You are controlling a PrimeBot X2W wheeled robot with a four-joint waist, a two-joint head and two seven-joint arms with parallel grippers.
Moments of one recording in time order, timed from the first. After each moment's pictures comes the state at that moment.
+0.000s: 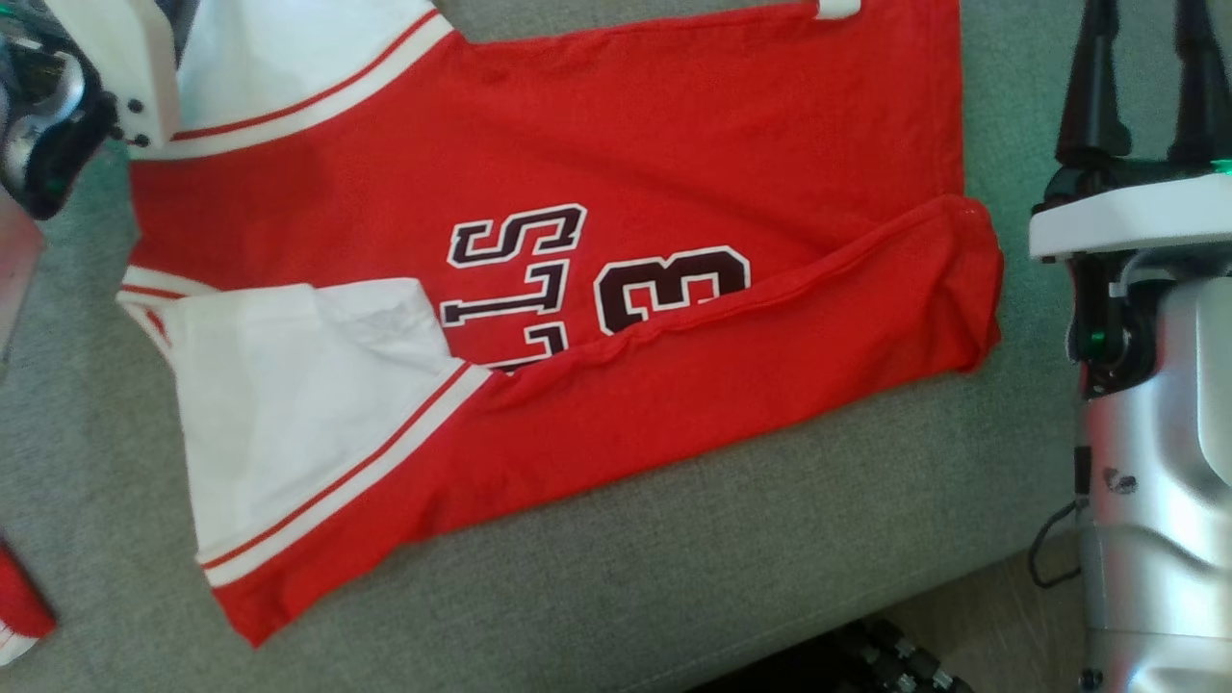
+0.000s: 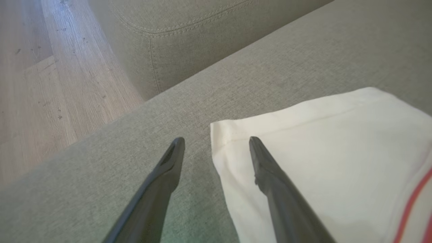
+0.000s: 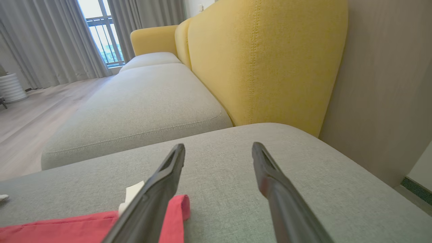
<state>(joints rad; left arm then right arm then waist) -1.20 0.54 -0.77 0.72 -0.71 -0.13 0.43 -0.58 -0.05 -0.11 0.28 0.22 0.13 -0.11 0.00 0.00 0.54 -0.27</state>
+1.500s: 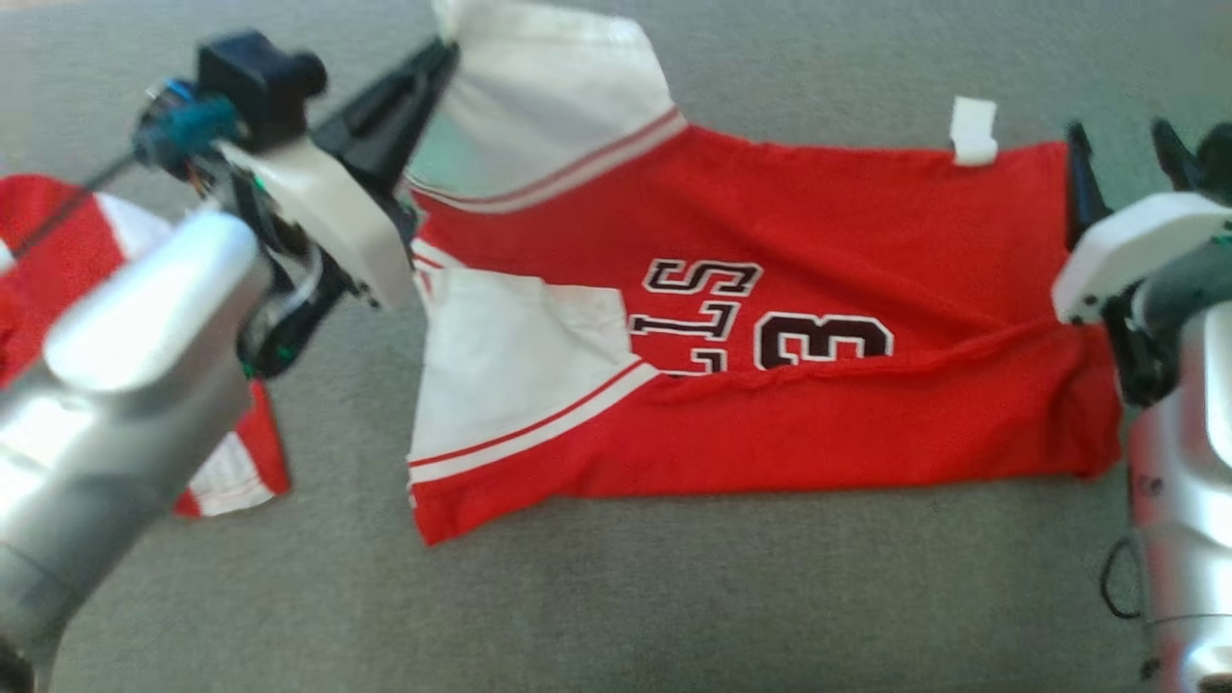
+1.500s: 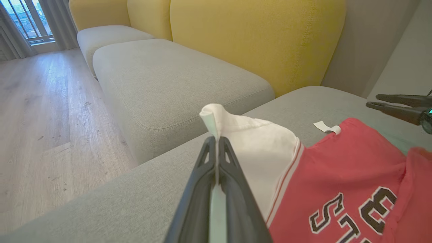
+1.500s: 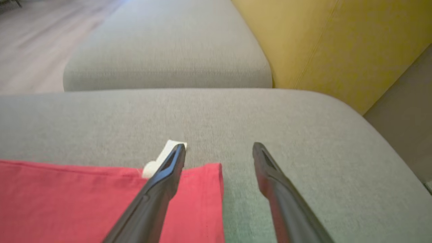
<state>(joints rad) -1.06 0.50 -1.09 0.46 -0.94 -0.11 -0.05 -0.61 -0.14 -0.18 0.54 -0.03 0.13 0.15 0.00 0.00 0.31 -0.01</state>
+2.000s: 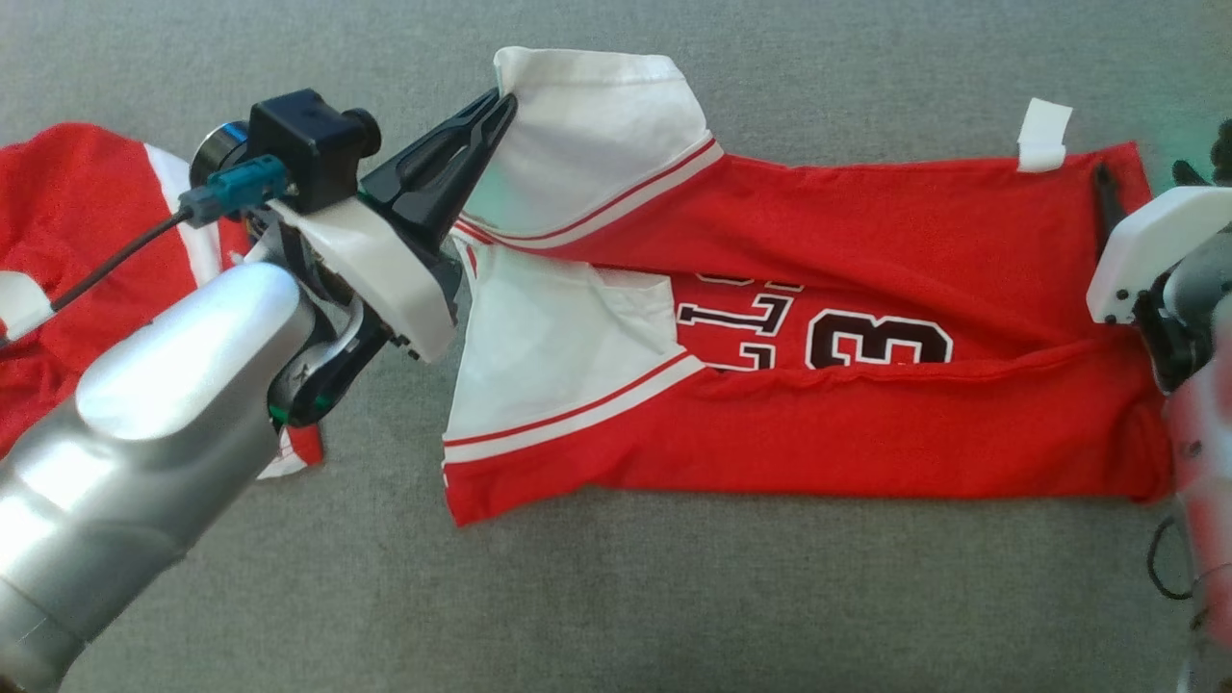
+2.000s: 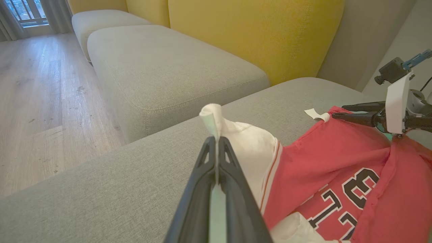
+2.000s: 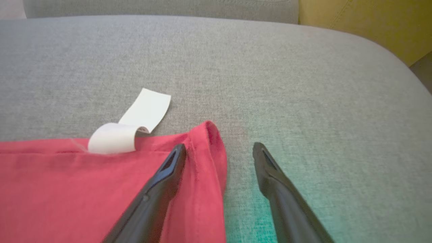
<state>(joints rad) -0.99 0.53 -1.11 0.28 -0.94 -0.05 -0.04 -0.74 -0.24 -0.17 0.84 -0.04 0.13 0.21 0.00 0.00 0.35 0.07</state>
